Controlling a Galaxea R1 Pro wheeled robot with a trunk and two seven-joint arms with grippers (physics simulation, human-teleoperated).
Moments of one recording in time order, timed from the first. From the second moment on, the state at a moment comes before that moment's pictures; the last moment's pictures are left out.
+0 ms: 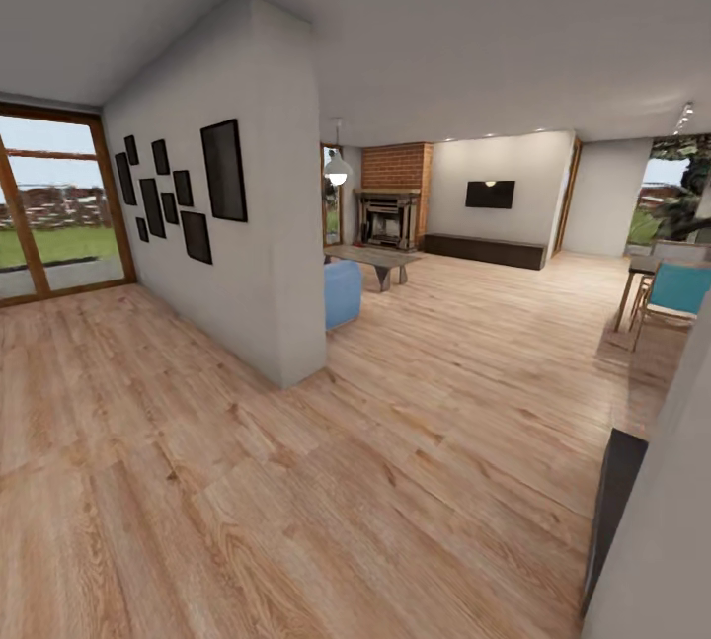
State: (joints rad) left arm -0.25 -0.03 0.01 0.00 0.28 -0.01 0.17; right arm -0.15 -0.01 0.19 0.03 -0.07 -0.16 0.00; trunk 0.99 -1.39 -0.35
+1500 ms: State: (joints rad) left arm -0.25 -0.03 0.01 0.00 0.28 -0.01 0.17; right arm -0.15 -0.02 0.19 0.03 -0.07 -0.16 -0.01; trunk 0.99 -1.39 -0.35
